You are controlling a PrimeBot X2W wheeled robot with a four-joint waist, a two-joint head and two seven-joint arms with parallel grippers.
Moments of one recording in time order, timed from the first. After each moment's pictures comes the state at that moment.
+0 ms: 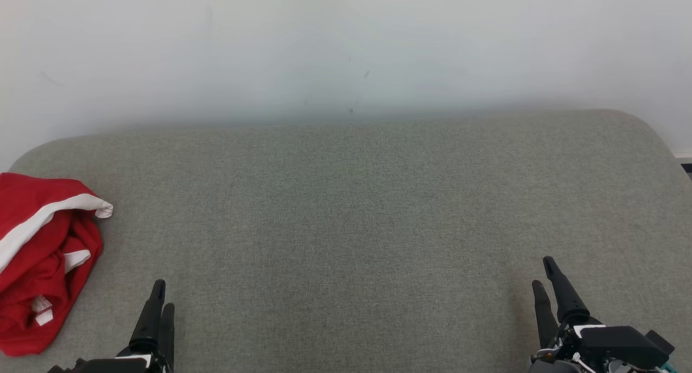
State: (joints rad) left arm -0.10 0.04 0.11 0.28 -1.61 -0.13 0.11; right arm -0.09 -0.05 -0.11 0.28 1.61 0.13 0.11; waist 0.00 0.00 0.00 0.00
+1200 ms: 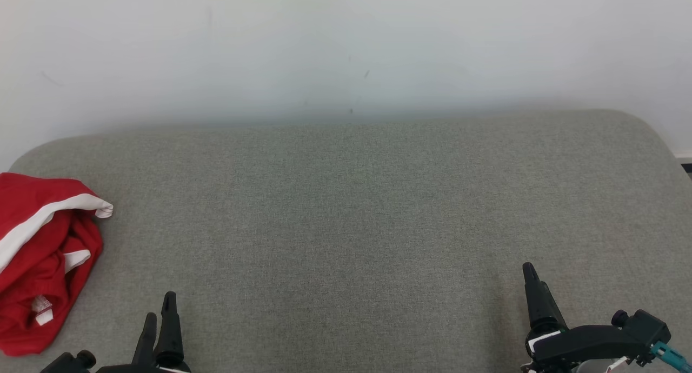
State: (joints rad) left arm -0.06 0.04 0.08 0.29 -0.95 -0.12 -0.04; right arm -0.09 -0.08 -0.03 0.32 1.04 0.13 -0.05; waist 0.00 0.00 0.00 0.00
